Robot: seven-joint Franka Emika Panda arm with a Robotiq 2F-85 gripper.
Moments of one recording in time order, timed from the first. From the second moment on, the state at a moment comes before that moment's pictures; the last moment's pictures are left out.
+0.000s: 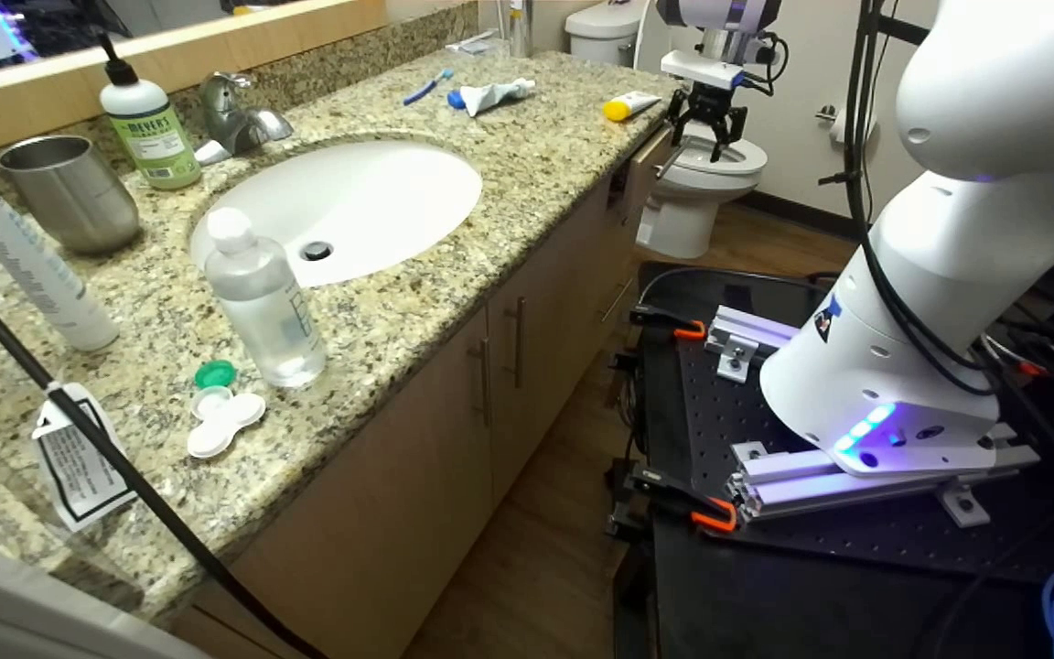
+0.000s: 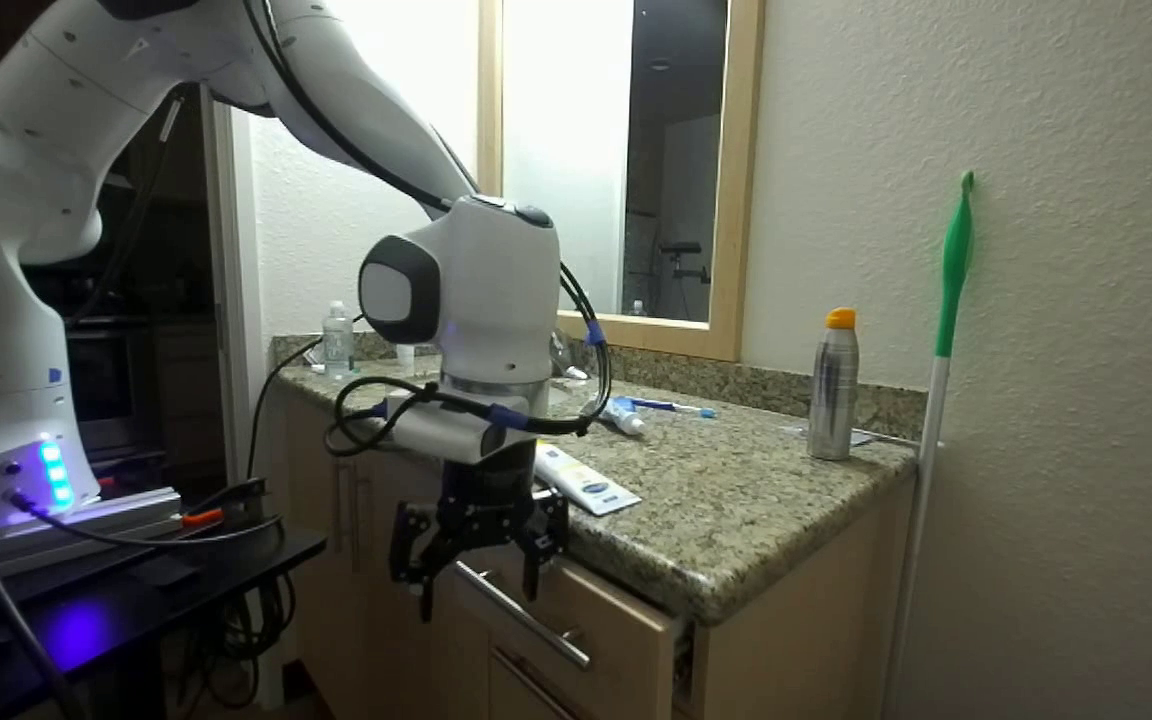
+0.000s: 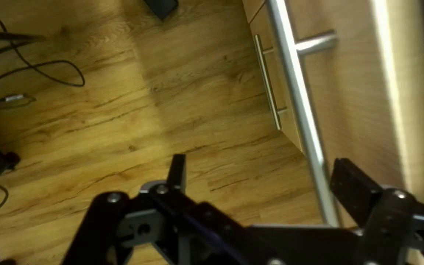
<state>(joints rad) -1.02 0.69 -0.45 -1.92 0.48 2.41 0.49</state>
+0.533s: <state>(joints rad) -0.90 0.71 -0.57 -2.02 0.20 2.38 0.56</state>
